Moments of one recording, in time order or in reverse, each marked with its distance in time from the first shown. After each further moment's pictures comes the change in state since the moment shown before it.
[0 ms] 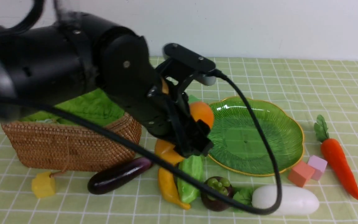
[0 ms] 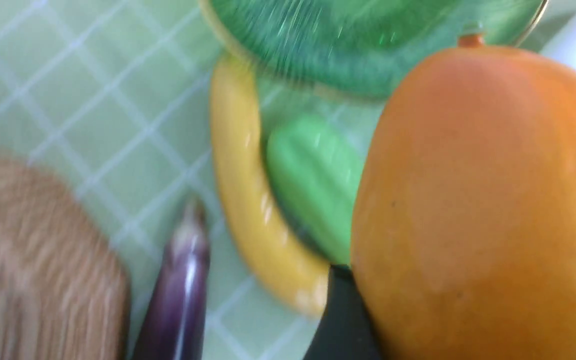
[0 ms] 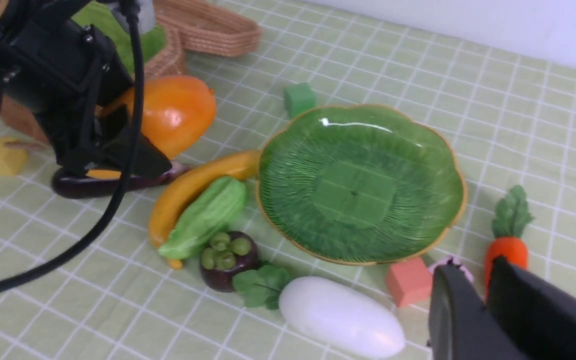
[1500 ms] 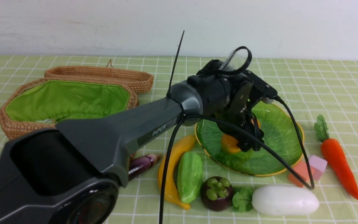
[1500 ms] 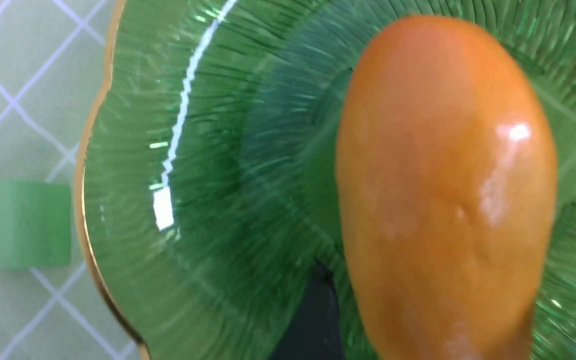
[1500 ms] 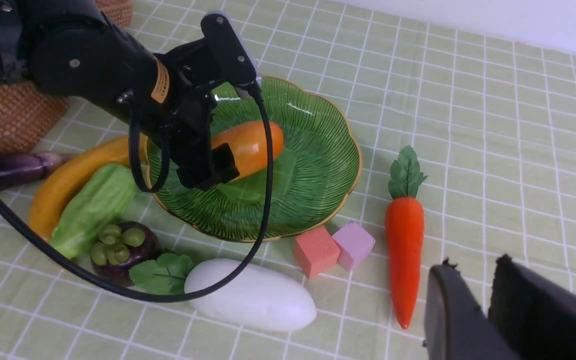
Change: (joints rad) right arm 0.000 0.000 0.000 -0.193 0.032 0.108; left arm -0.033 0.667 -0.670 0.142 0.009 -0.014
